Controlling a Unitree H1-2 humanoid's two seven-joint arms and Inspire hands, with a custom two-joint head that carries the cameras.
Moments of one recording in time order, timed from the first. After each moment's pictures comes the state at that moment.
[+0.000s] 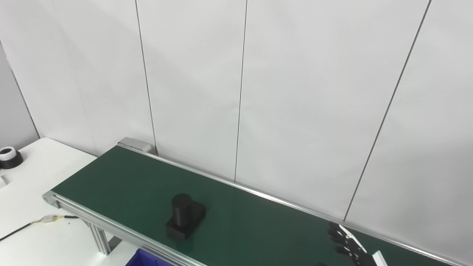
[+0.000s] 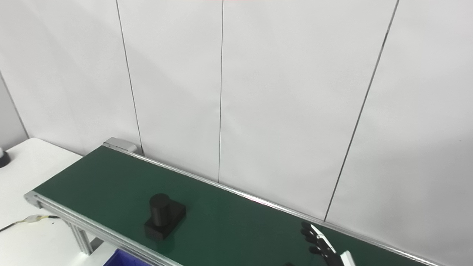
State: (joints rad) left arm 0.09 -0.02 -0.20 0.39 0.08 -0.42 -0.14; right arm -0.29 -0.09 0.23 0.18 -0.30 -0.15 0.17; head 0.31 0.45
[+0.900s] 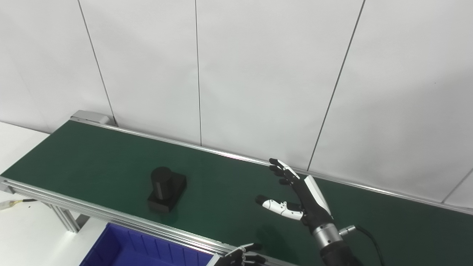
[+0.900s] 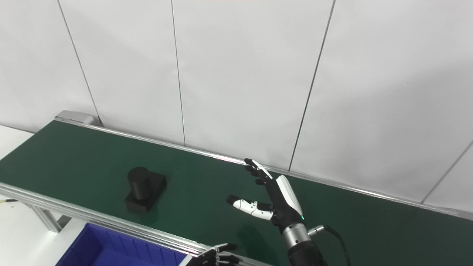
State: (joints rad) left arm 0.13 0.00 -0.19 0.29 0.05 -0.36 -0.16; right arm -0.41 0.00 0.28 0.28 -0.40 -0.08 0.13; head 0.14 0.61
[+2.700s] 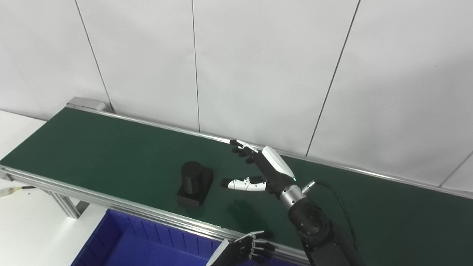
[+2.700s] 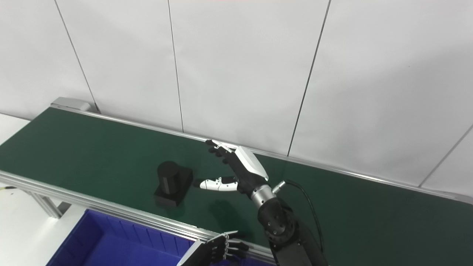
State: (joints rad) left arm 0.14 -0.02 -0.24 0.25 0.09 -0.34 -0.16; right arm -0.60 0.04 0.43 0.48 -0.49 -0.07 0.15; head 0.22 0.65
